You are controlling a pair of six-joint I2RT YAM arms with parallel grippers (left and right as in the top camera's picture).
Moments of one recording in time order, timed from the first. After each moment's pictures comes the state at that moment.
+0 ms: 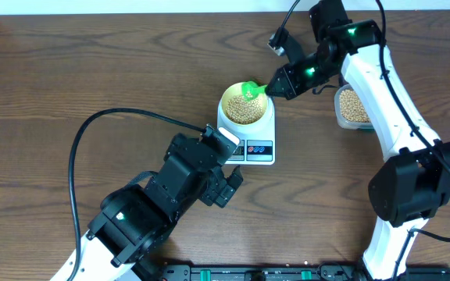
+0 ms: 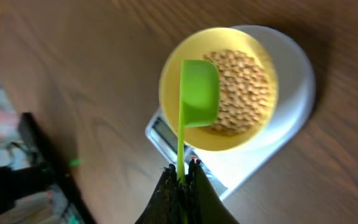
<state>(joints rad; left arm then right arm) -0.77 0.98 1.07 -0.87 -0.17 -0.01 0.27 2.02 1.92 -1.20 -0.66 -0.24</state>
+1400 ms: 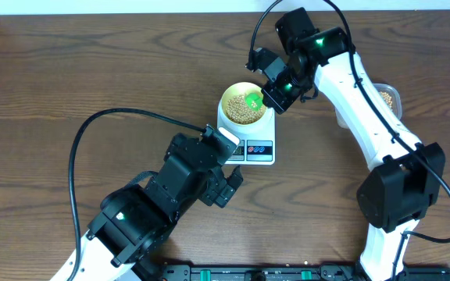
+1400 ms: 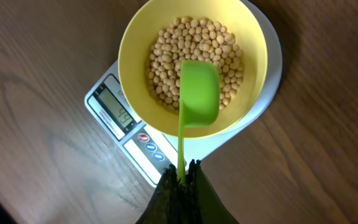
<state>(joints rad) -0.77 0.98 1.07 -0.87 -0.17 -0.01 0.41 2.02 1.92 -1.22 -0.31 -0.40</state>
